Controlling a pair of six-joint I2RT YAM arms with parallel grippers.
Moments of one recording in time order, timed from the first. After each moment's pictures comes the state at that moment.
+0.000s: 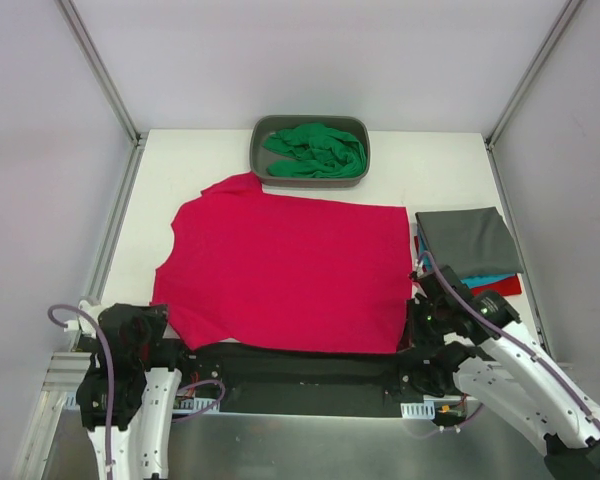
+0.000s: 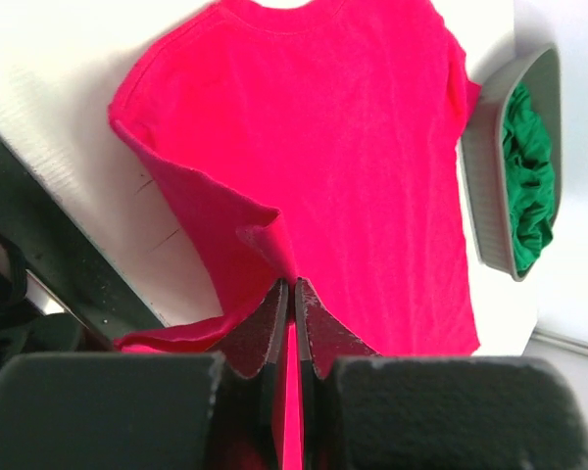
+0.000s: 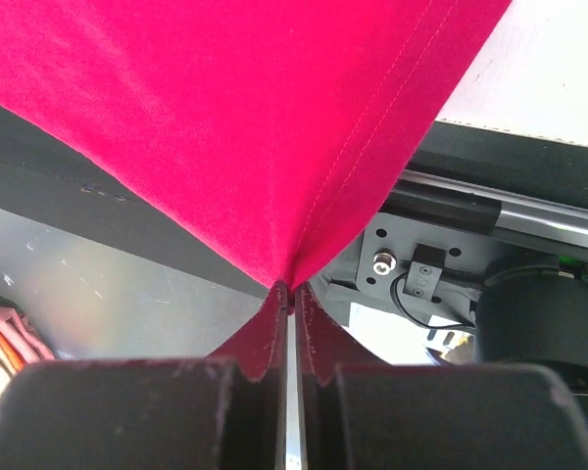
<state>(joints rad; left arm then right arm) 0.04 0.02 0.75 -1.34 -0.21 -1.15 0.61 0.61 0.63 -1.25 -0.25 0.63</state>
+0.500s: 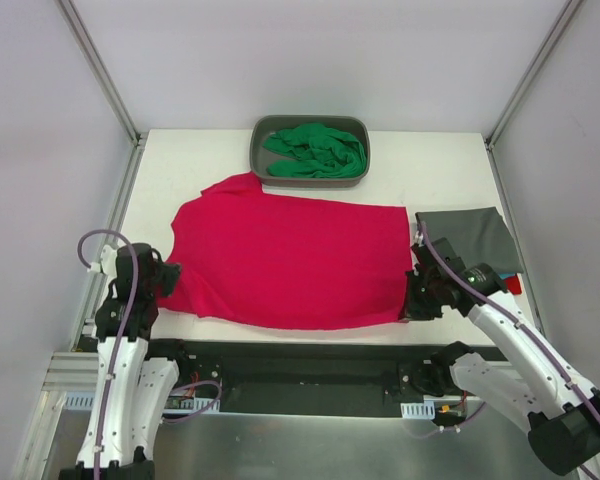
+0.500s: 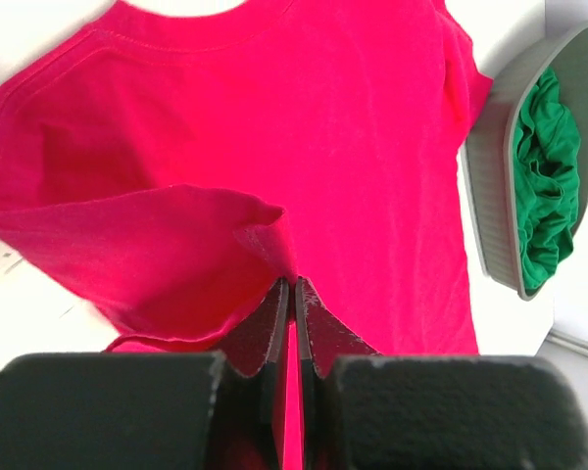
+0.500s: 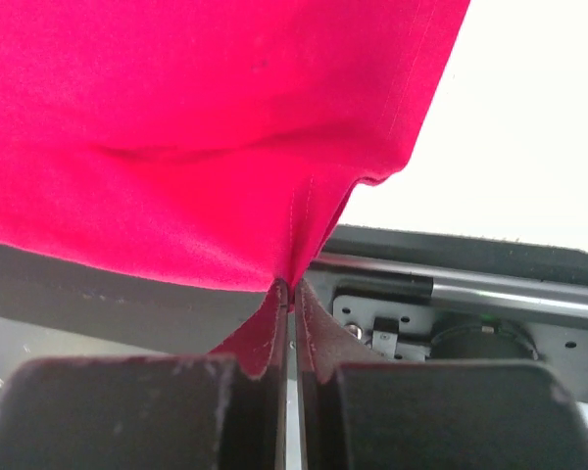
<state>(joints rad) 0.04 0.47 0.62 -0.86 -0.13 -1.13 0.51 0.85 0.76 -1.15 -0.10 0.54</state>
